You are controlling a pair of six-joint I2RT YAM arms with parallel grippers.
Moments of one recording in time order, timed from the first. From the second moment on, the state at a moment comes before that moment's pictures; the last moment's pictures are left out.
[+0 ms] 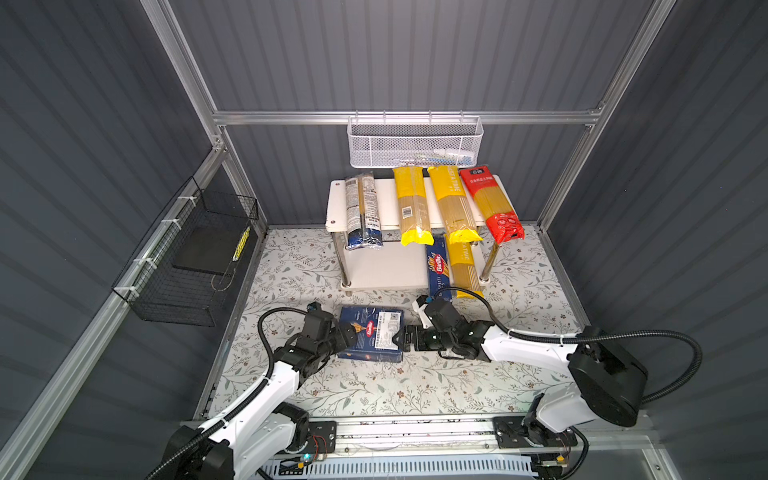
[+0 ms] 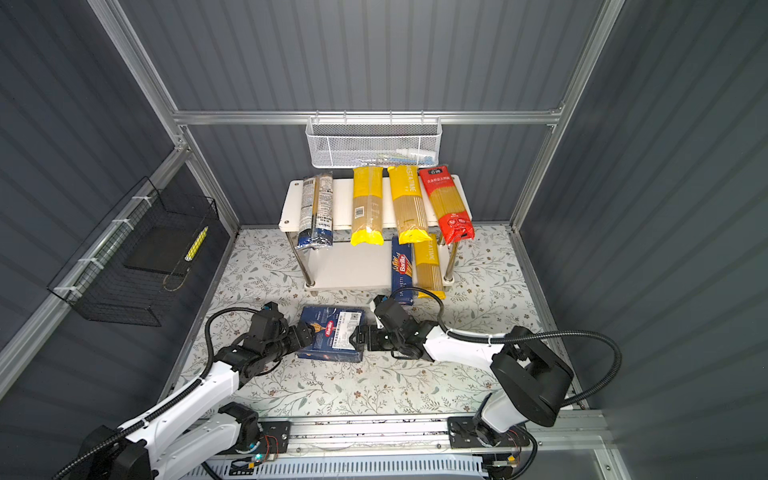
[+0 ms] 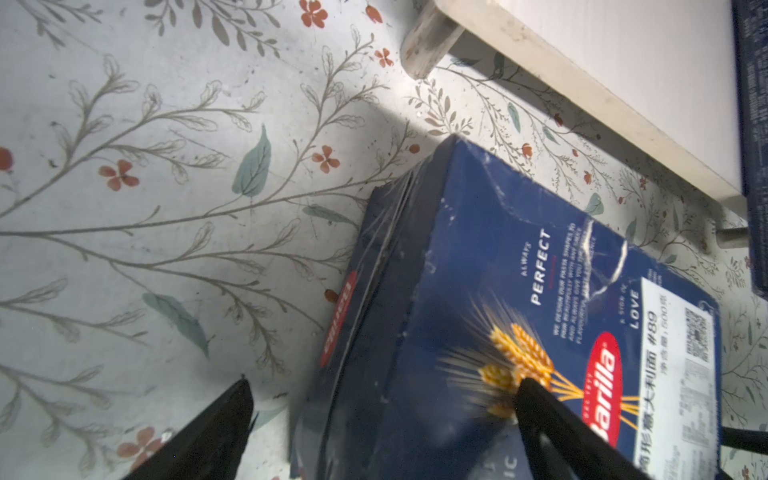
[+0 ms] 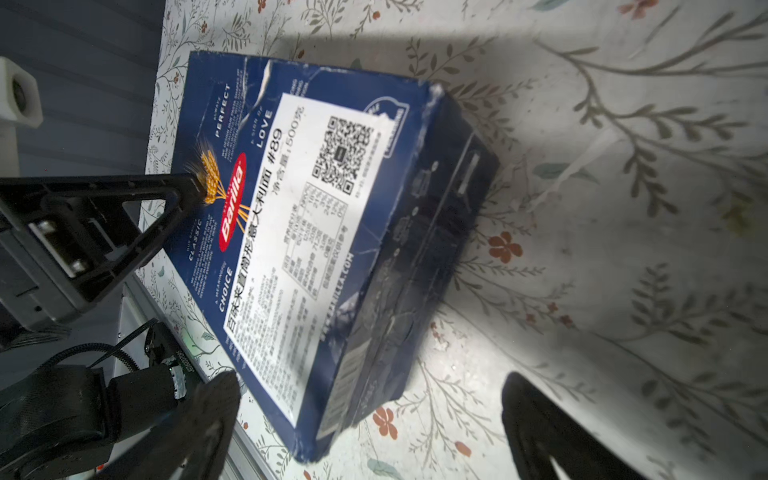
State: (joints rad) left arm -0.41 0.97 0.41 -0.29 0.00 -0.68; right arm 0.89 1.52 0.75 -0.01 -0.21 0.76
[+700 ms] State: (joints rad) left arm -0.41 1.06 0.40 -0.08 0.17 -0.58; right arm 0.90 1.62 0.84 0.05 -0.23 0.77
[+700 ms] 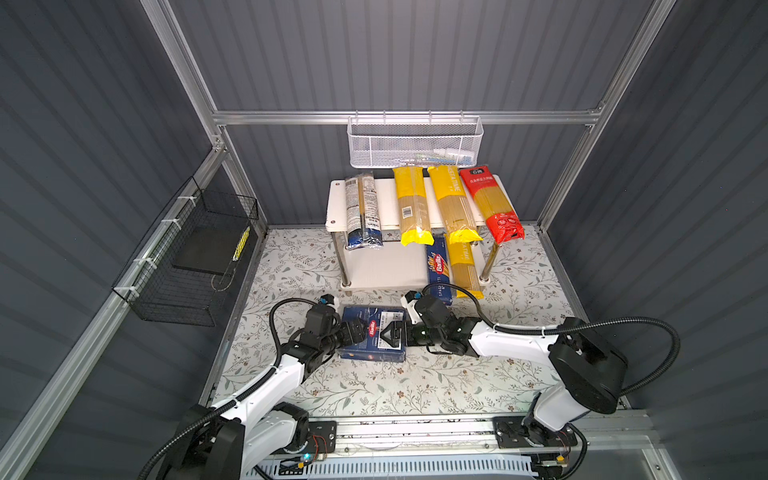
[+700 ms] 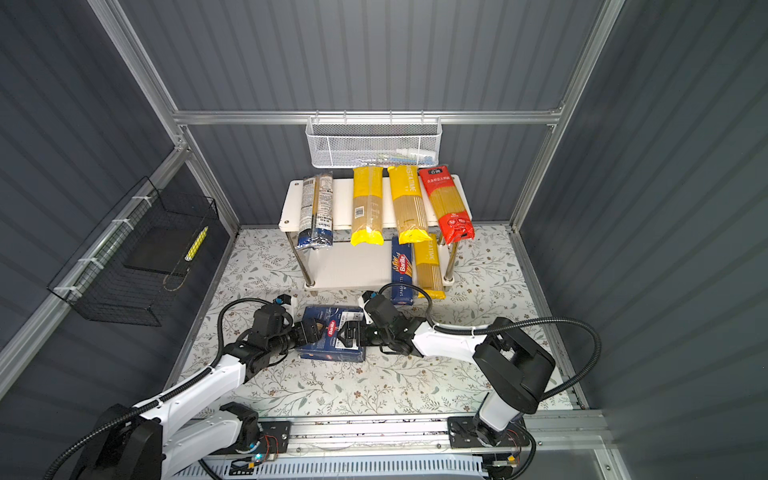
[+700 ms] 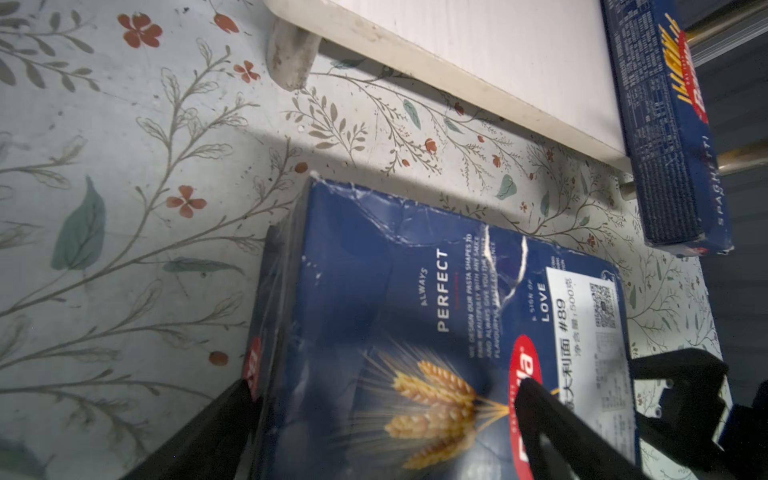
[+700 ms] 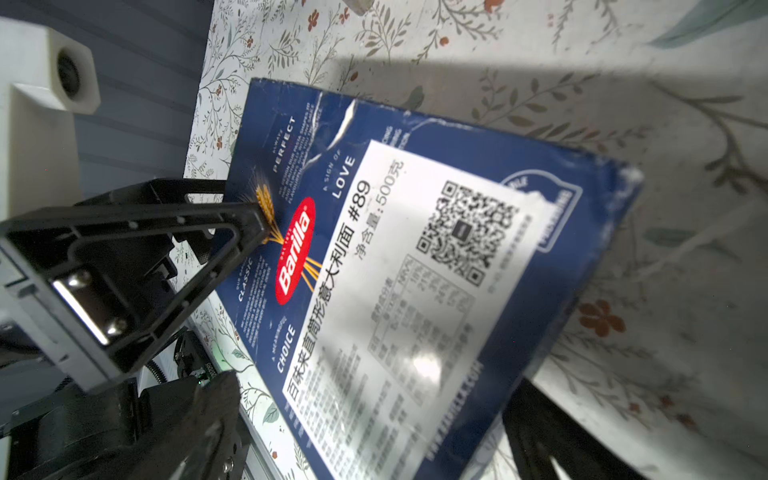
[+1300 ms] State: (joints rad) left arm -0.41 0.99 0.37 -0.14 0.15 -0.56; right arm 0.89 1.64 0.91 -0.06 -0.22 0.70
